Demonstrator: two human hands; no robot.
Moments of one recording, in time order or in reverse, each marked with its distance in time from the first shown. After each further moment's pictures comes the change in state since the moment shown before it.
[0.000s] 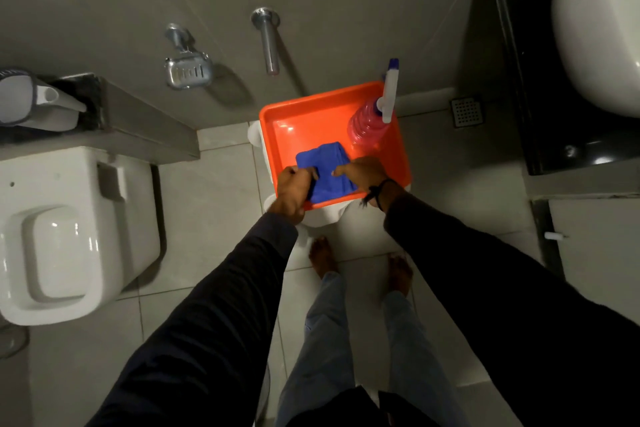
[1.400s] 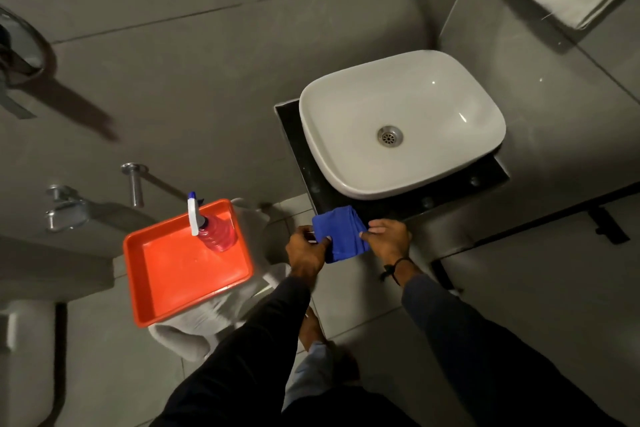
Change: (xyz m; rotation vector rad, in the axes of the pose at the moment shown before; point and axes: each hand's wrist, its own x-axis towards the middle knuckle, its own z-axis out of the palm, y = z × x) left_hand -0.182 0.013 0.329 0.232 -0.158 0.351; right_hand -0.098 0.123 -0.377 0.268 0.551 -0.120
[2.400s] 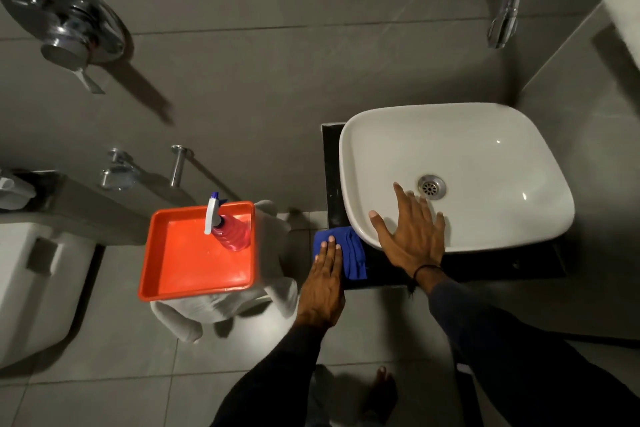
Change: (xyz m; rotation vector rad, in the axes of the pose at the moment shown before) left_hand 0.004 -0.018 0.037 0.874 0.018 0.503; right_hand 0.091 -0.079 -0.020 -0.814 -0.055 -0.669
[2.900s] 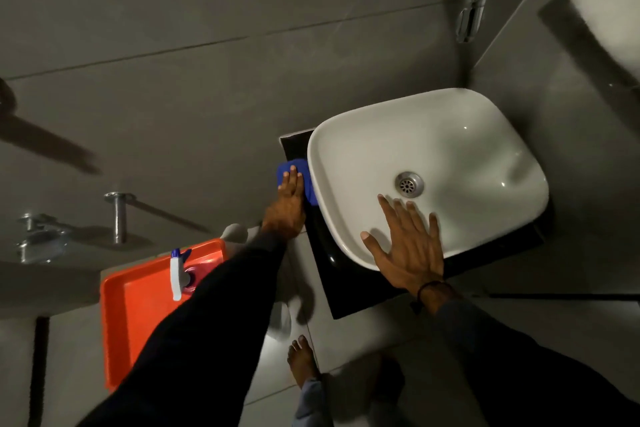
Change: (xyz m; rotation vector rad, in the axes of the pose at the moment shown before) left_hand 0.204 -0.044 -0.117 0.088 -0.118 0.138; right_hand 0.002 -0.002 0.004 -0.091 0.038 0.063
